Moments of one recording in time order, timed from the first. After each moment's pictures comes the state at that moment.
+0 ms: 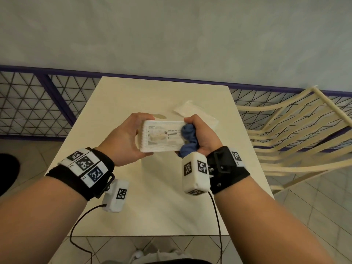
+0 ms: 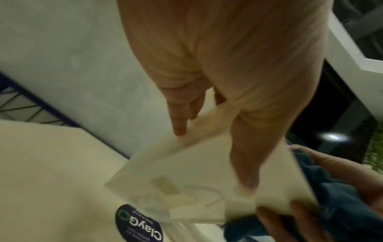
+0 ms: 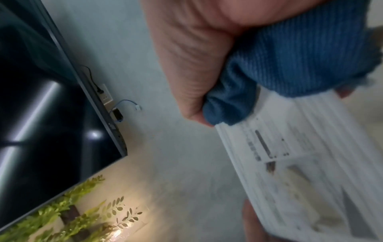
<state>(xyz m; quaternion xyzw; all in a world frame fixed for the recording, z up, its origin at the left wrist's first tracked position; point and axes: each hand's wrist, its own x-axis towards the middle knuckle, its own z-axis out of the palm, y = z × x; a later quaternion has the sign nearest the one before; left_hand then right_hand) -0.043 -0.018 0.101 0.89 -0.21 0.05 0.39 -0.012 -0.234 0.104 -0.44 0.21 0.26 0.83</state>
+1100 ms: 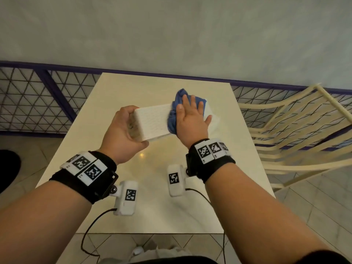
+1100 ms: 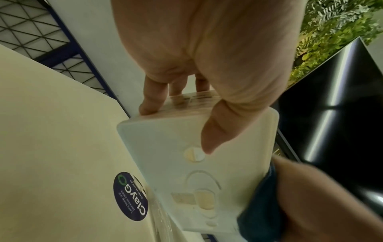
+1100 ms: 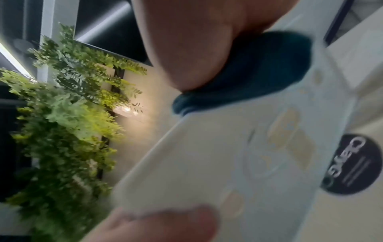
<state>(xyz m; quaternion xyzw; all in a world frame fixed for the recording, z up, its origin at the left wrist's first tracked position) -0.041 -0.020 0.089 0.86 -0.02 0.10 0.50 0.005 -0.207 0.113 -0.94 0.01 -0.02 0.34</state>
